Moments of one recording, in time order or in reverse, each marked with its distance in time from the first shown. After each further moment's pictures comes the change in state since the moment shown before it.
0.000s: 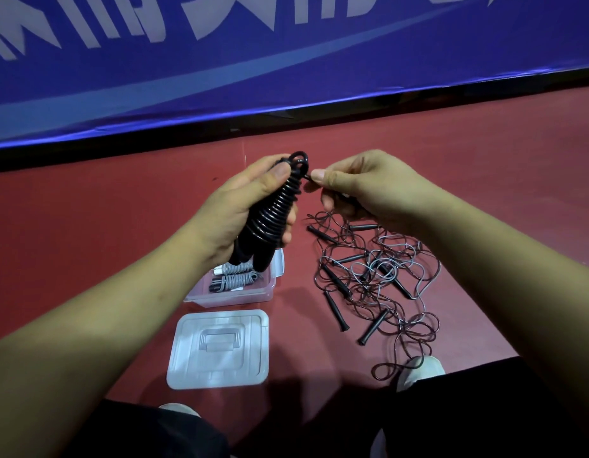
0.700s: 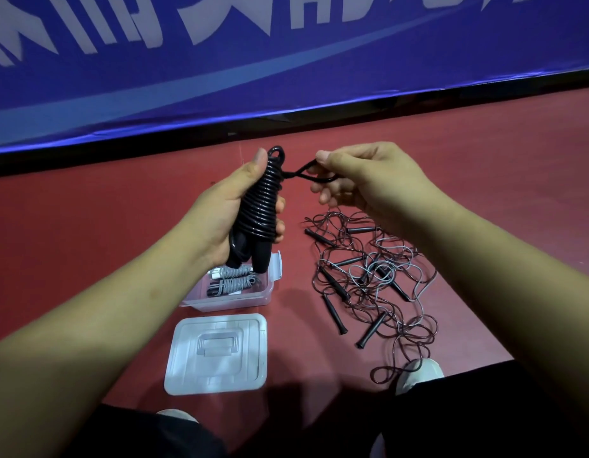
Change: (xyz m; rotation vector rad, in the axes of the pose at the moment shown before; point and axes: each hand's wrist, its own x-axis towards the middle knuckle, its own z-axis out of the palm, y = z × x) left_hand 0.010 -0.001 -0.008 -0.066 0.109 -0.153; right_hand -0.005 -0.008 0.004 0.199 0.202 -0.080
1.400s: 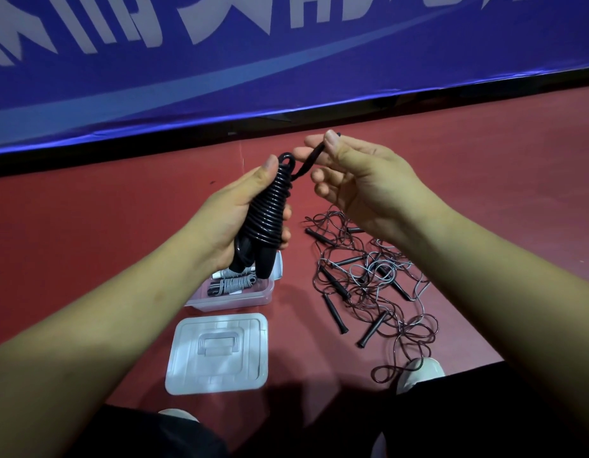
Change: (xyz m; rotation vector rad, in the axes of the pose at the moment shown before) left_hand -0.001 -0.004 0.005 0.054 -0.002 -0.018; right_hand -0.001 0.001 0.014 0.430 -0.026 0.022
